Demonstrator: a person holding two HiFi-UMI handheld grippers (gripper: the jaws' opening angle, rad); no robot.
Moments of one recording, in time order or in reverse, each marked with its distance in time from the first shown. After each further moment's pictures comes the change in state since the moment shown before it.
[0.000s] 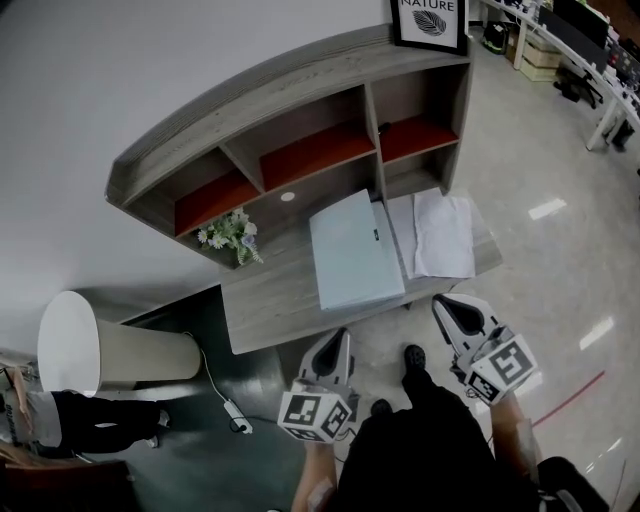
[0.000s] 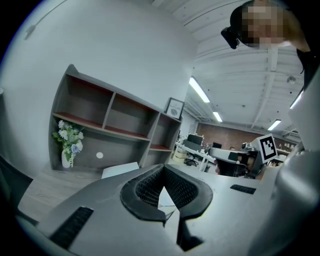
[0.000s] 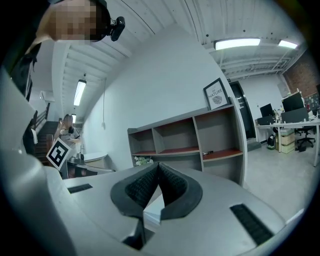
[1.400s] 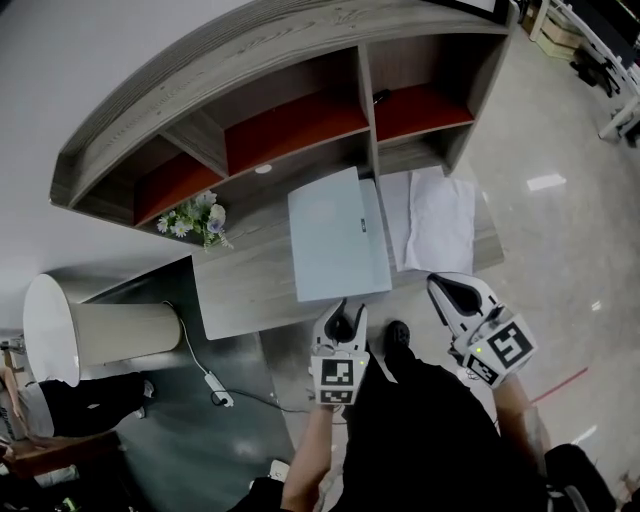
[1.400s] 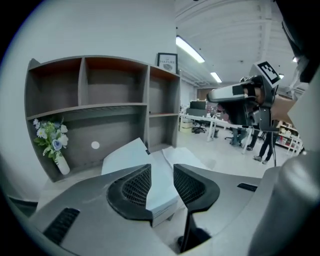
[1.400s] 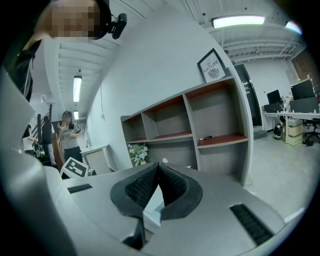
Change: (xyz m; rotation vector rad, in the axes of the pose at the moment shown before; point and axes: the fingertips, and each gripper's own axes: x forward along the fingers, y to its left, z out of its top) left arm 0.138 0.029 -0.112 0.284 0.294 0.091; right arm 0.063 -0.091 -0.046 0.032 0.144 0.083
